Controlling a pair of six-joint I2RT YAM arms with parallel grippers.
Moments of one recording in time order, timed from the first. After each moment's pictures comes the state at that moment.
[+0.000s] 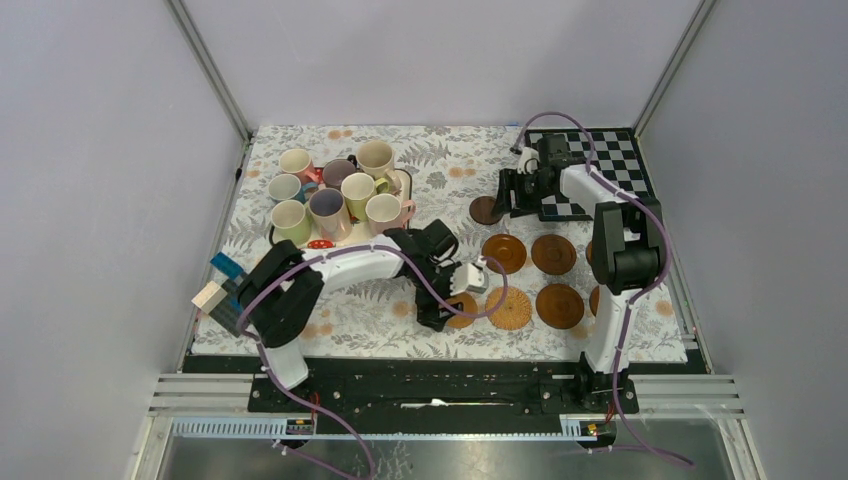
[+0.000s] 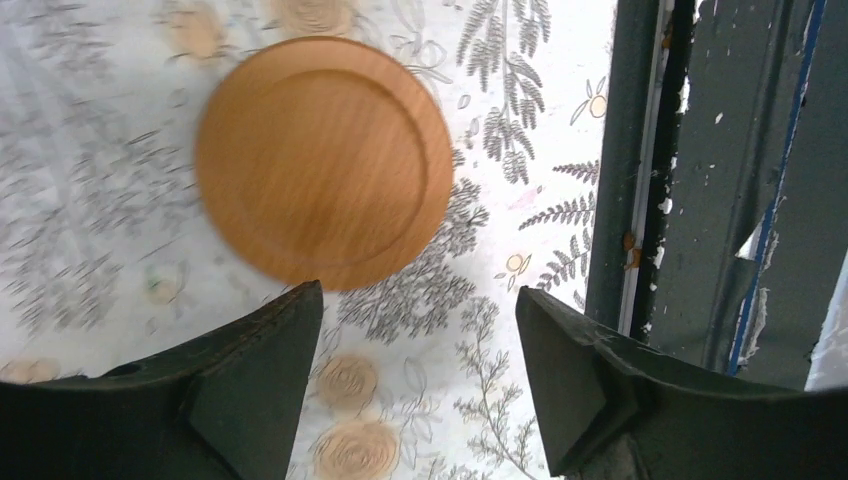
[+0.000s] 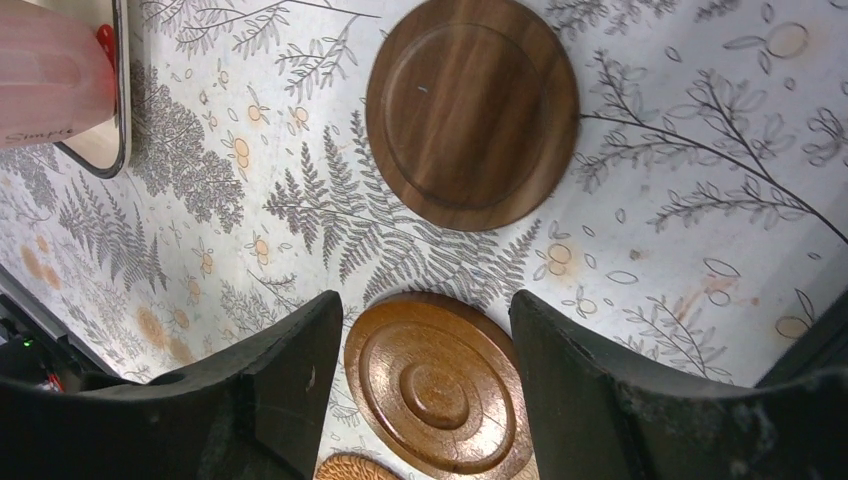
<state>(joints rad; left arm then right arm) -0.88 1.78 1.15 -0.64 0.54 0.59 0.14 2.03 1.49 -0.57 -0.54 0.06</state>
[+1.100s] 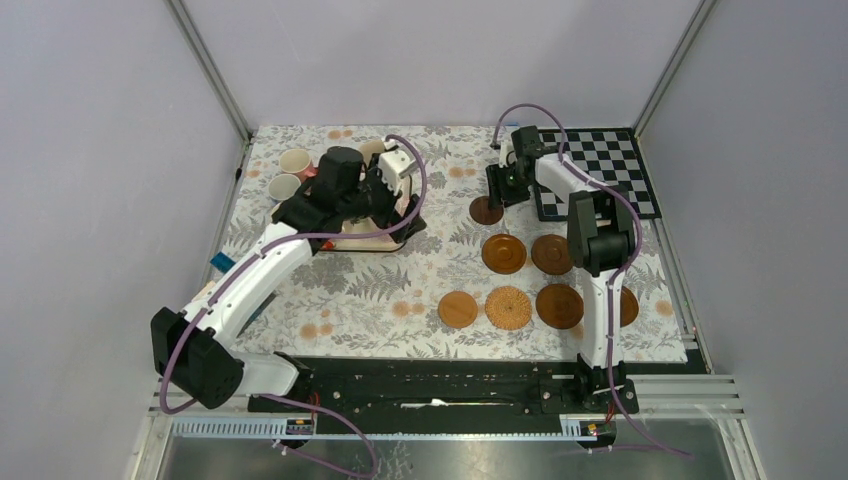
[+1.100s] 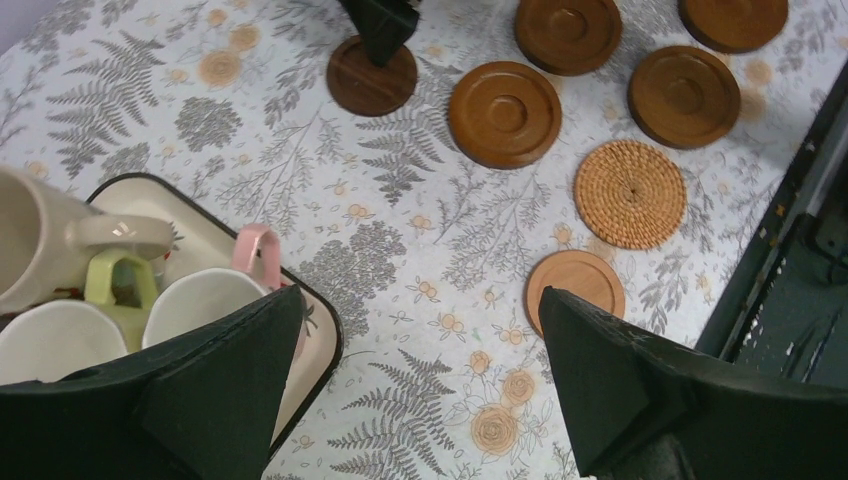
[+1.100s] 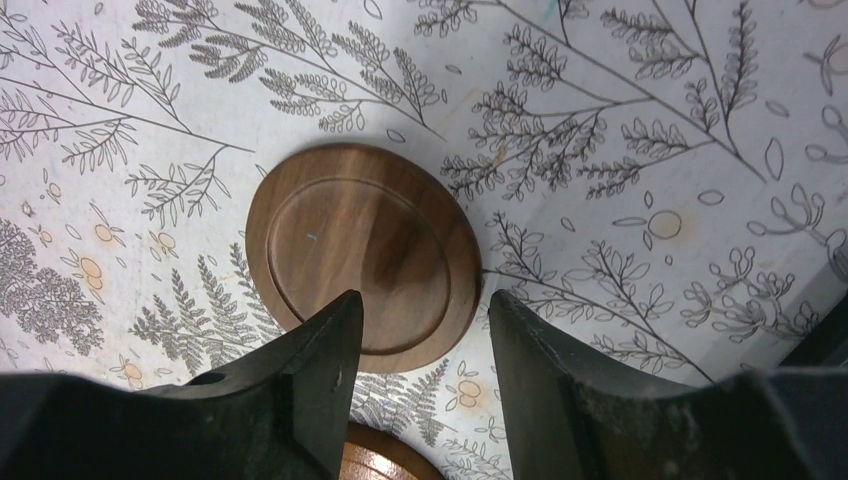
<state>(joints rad) -0.53 1.32 1.23 -0.44 0.43 0.19 0.22 2.26 1.78 -0.64 -0.28 -0.03</state>
